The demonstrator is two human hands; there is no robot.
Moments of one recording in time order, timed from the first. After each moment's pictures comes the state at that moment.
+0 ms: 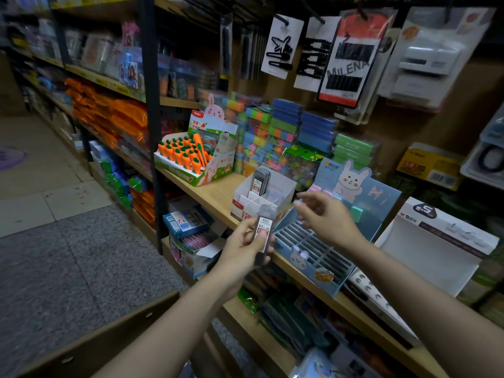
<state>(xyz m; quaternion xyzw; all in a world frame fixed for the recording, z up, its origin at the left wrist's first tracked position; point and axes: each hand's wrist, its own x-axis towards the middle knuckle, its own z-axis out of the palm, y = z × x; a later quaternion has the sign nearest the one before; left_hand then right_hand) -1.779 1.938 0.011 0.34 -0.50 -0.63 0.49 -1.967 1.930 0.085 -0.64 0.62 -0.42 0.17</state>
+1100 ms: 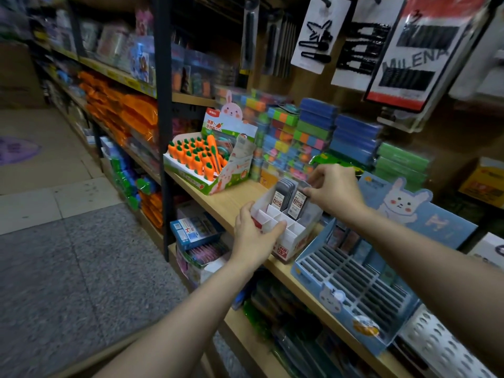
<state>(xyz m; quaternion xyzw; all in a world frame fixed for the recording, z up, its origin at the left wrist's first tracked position) -1.785 1.834 0.010 0.51 -0.55 -0.42 0.52 -1.942 1.816 0.121 -0.68 0.67 -0.30 -0.03</state>
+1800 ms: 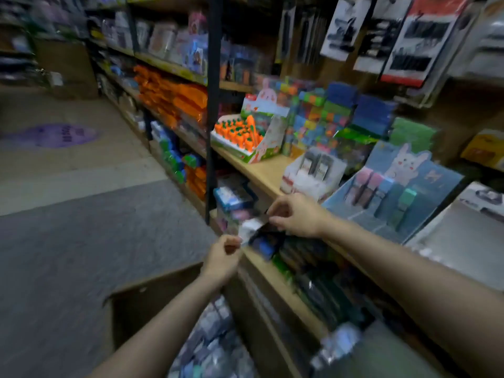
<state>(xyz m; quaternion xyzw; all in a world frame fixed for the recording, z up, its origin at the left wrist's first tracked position) -1.663 1.997 -0.059 0.60 -0.50 -0.44 0.44 -1.838 1.961 0.071 -0.83 0.53 -0.11 0.14</state>
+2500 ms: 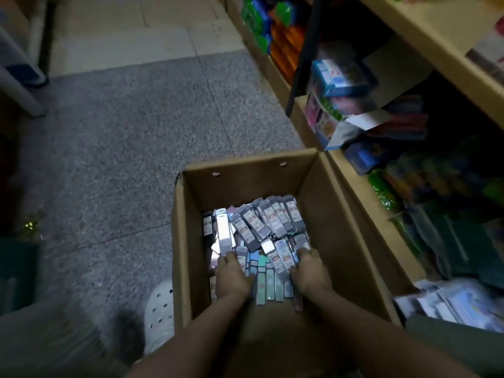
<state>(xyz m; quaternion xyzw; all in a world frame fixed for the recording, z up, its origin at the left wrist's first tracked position) -1.602 2.119 -0.294 0.86 -0.33 -0.38 0.12 -1.753 2.049 -0.294 -0.67 0.67 0.09 0.30</state>
